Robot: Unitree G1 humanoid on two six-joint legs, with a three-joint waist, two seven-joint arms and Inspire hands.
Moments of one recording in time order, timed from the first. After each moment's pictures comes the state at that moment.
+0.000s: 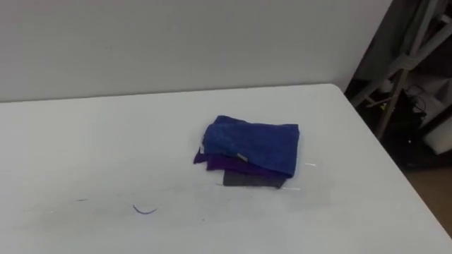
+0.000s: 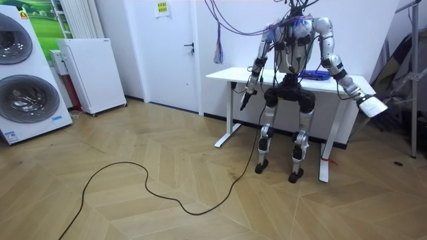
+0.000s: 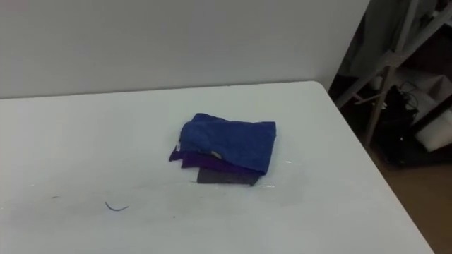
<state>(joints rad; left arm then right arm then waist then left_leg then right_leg) 0.37 0.23 0.28 0.95 0.11 0.10 0.10 0.26 -0.34 -0.51 1.02 0.61 -0.06 -0.74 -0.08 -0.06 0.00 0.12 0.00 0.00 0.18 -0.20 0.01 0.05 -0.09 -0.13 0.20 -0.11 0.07</state>
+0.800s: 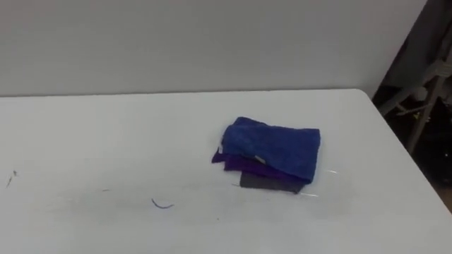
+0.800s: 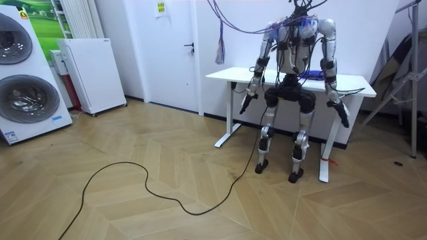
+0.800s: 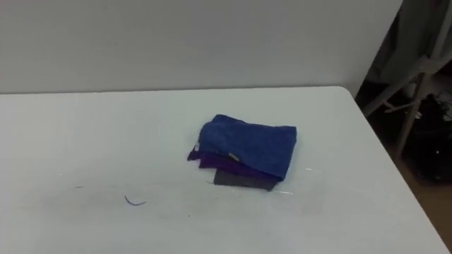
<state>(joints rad) 0.29 0.19 0.09 1.08 0.13 0.14 0.17 0.19 -0.26 0.06 1.13 -0.37 0.13 -0.27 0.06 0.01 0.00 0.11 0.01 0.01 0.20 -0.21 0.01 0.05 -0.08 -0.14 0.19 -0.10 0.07</state>
